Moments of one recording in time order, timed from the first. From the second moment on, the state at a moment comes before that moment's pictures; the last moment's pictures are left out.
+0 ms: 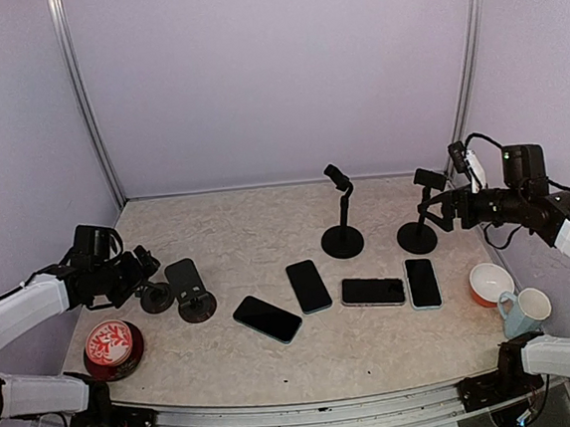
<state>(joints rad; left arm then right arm) -0.17 1.10 0.60 -0.29 0.02 -0.74 0.16 0.93 0.88 -0.45 -0.49 0.04</state>
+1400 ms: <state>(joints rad) -0.36 1.09 0.77 -0.29 -0.25 -0.94 0.16 0.91 0.86 -0.45 -0.49 0.05</state>
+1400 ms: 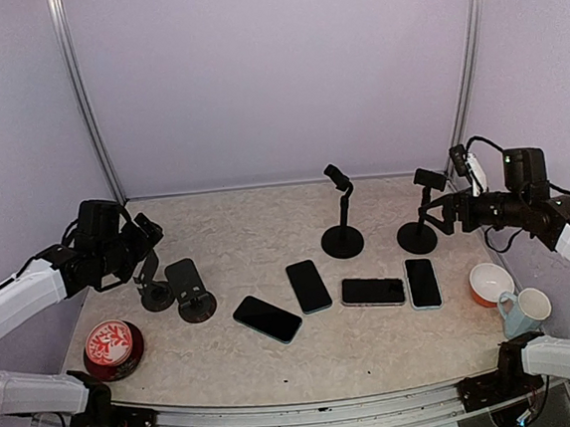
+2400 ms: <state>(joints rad) -0.37 1.17 0.78 -0.32 0.08 -0.86 0.16 0.90 0.85 -0.45 -0.49 0.05</state>
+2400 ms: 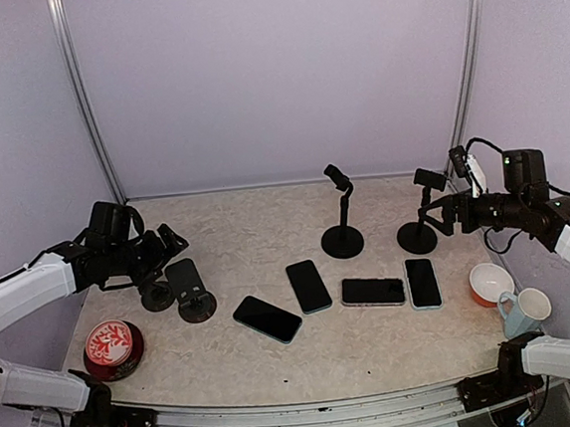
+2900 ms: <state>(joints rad) -0.38 1.30 0.78 -0.22 0.01 -0.87 0.16 0.90 0.85 -0.44 -0.49 0.05</state>
